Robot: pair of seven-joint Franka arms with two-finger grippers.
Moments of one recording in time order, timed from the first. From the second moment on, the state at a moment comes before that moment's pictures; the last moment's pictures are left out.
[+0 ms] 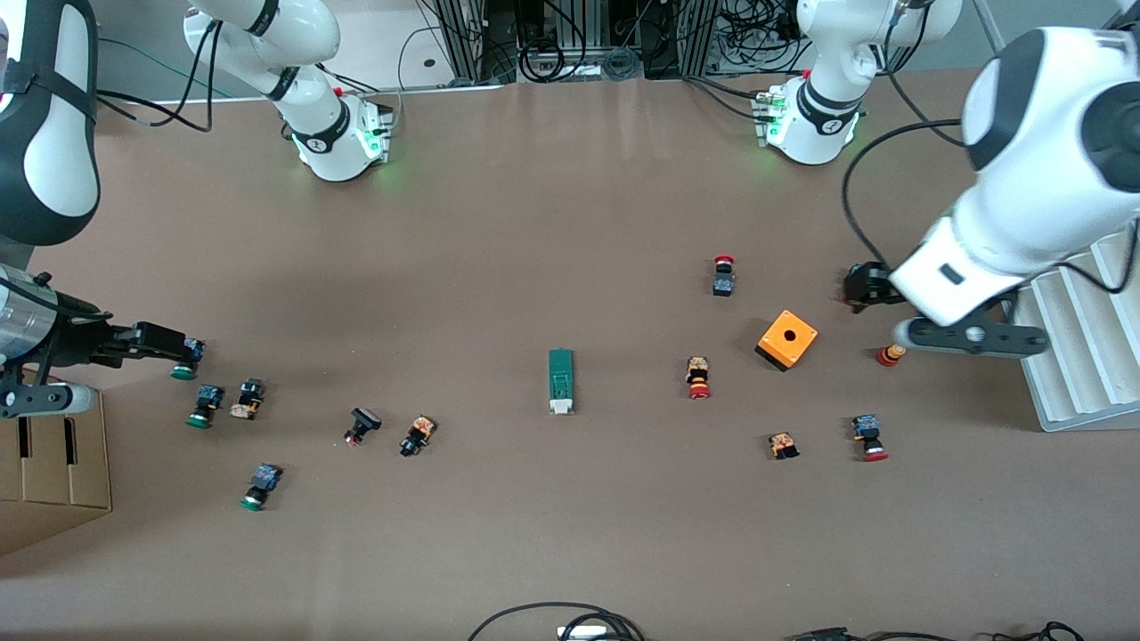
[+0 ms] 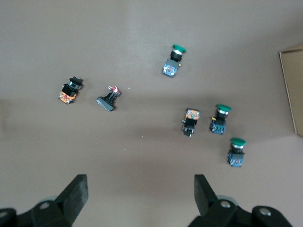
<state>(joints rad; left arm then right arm) -0.10 0.16 -0.12 -1.48 0.05 1.58 -0.11 0.01 0.23 -0.07 -1.46 0.04 1.64 -0.10</state>
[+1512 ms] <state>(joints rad) -0.01 -0.05 -0.13 -1.77 0.00 1.73 -0.11 -0.01 0.21 -0.03 -1.47 0.04 1.70 -0.20</state>
